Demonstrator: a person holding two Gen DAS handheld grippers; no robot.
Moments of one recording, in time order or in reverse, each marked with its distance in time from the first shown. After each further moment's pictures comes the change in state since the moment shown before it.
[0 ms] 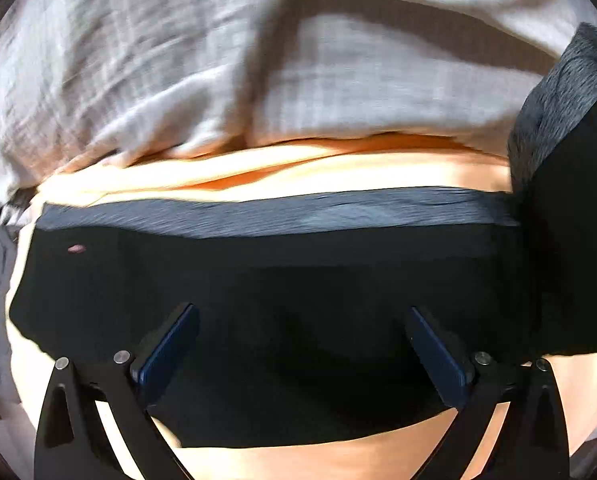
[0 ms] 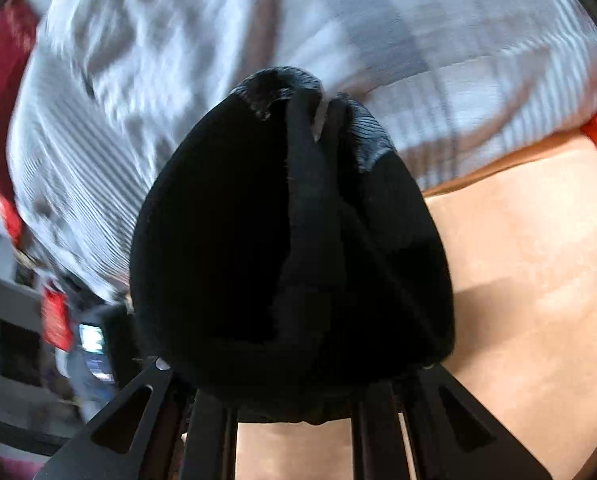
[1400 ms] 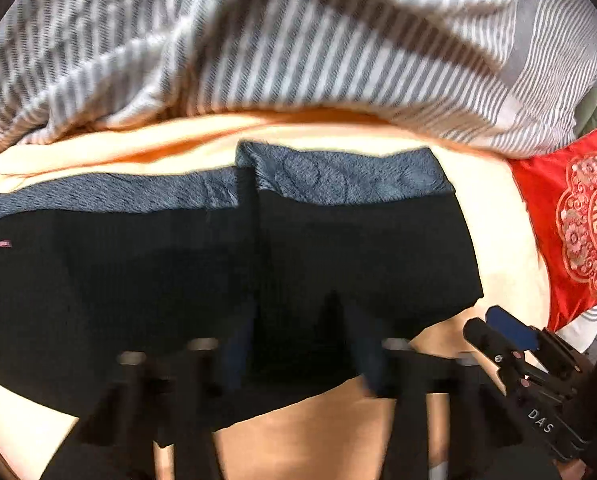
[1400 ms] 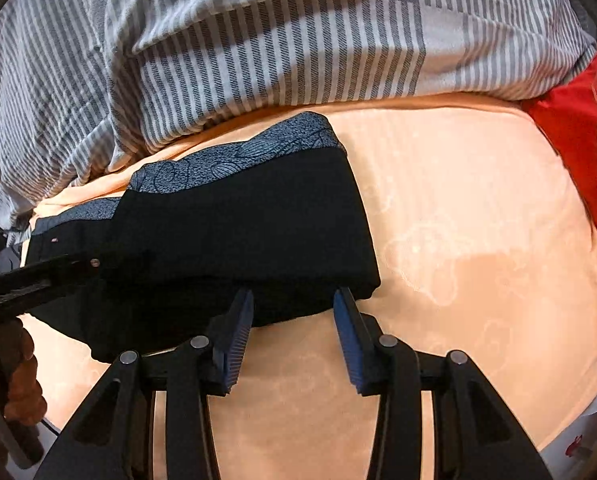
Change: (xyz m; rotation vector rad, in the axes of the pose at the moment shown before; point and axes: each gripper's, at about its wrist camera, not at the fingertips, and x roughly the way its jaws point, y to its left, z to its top) left arm 0.003 0.004 -0.008 0.093 0.117 -0.386; right arm 0.030 0.038 -0.103 -0.091 0.108 -0.376
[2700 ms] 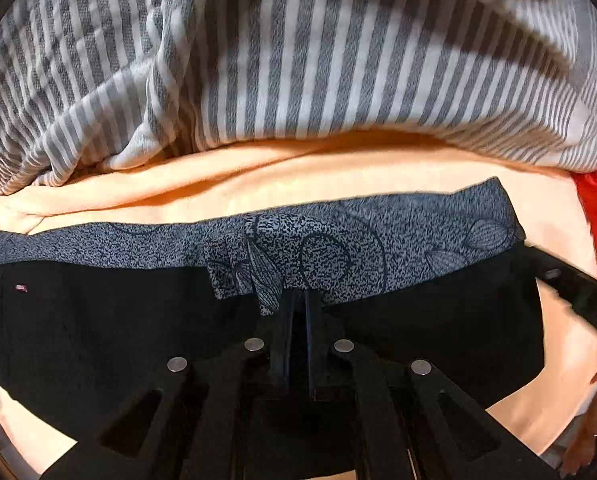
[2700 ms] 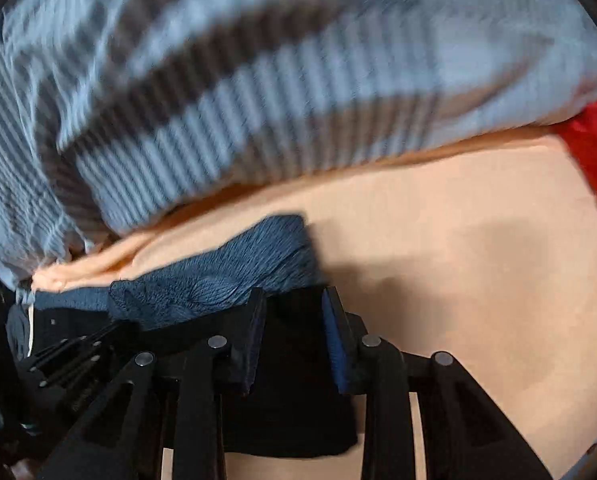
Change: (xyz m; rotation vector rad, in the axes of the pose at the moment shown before) left arm 0.033 -0.026 0.039 0.006 -0.048 0.233; right arm 0.050 -0.027 0.102 0.069 0.046 0.077
